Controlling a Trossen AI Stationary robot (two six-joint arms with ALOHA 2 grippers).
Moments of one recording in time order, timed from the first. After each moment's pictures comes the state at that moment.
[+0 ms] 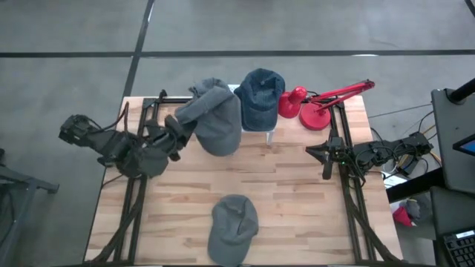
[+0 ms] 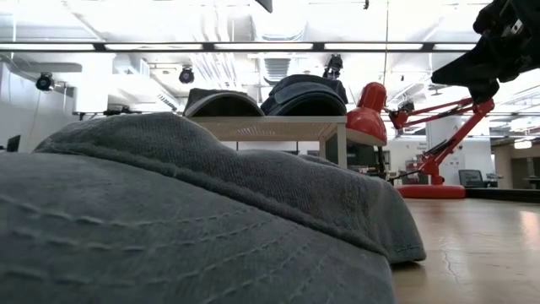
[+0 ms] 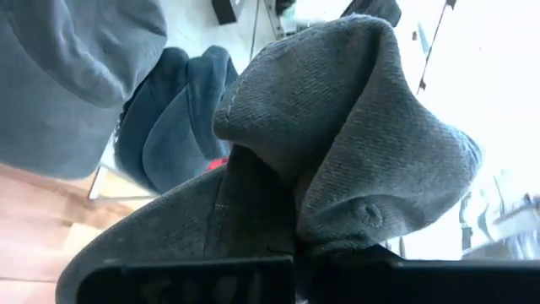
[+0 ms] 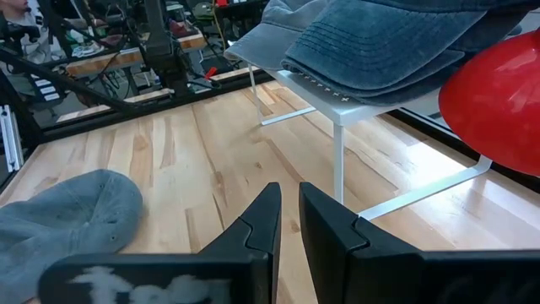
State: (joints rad) left arm -0.44 1.19 1.46 -0.80 -1.23 -2.01; right arm 0.30 0.15 0.25 -0.36 0.58 0.34
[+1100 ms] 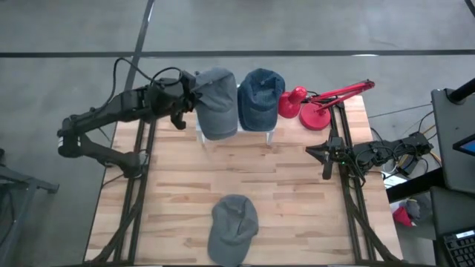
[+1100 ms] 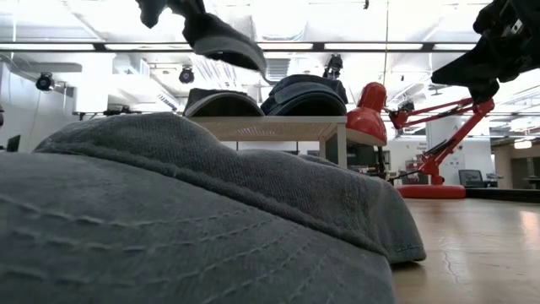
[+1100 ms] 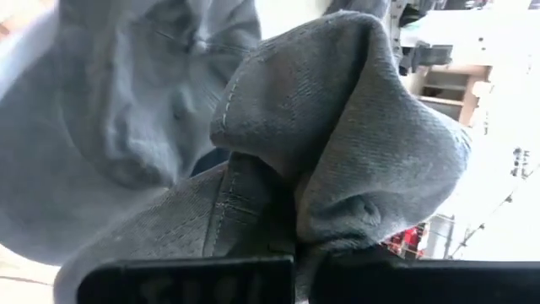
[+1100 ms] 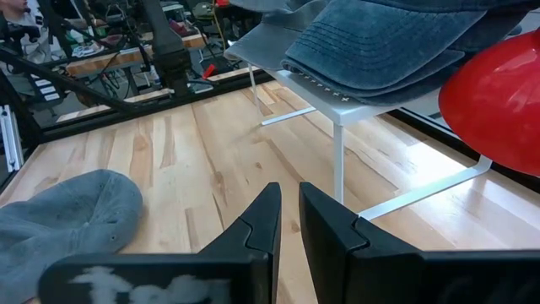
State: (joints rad) left arm 0.27 1.19 1.47 -0.81 -0.48 -1.97; right arm 0.30 0.15 0.25 -0.36 0.58 0.34
